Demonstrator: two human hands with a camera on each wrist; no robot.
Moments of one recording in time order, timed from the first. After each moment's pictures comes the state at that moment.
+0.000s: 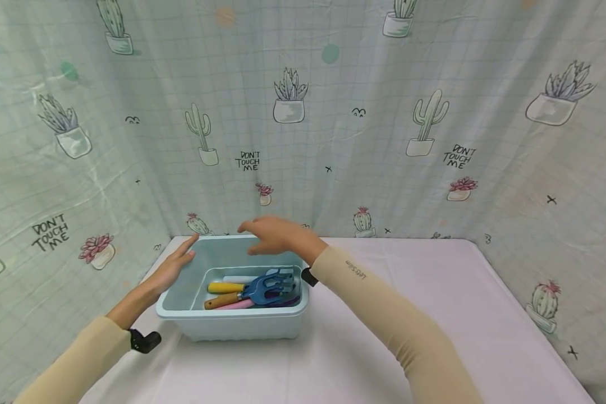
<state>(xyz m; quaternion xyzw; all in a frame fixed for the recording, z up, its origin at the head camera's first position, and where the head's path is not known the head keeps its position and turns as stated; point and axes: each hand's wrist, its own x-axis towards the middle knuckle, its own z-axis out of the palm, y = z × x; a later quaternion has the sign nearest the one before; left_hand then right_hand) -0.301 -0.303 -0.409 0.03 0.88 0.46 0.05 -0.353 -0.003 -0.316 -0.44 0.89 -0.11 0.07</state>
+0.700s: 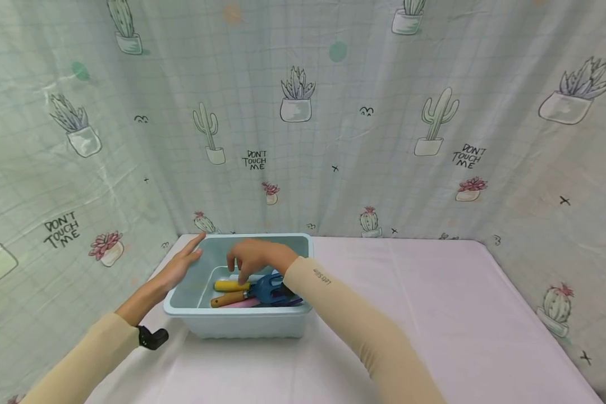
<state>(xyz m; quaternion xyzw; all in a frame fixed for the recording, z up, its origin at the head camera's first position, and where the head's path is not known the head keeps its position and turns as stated) -0.301 -0.304 -0.410 0.04 0.88 0.47 0.03 -0.360 -0.066 -0.365 -0.51 0.84 -0.12 0.17</state>
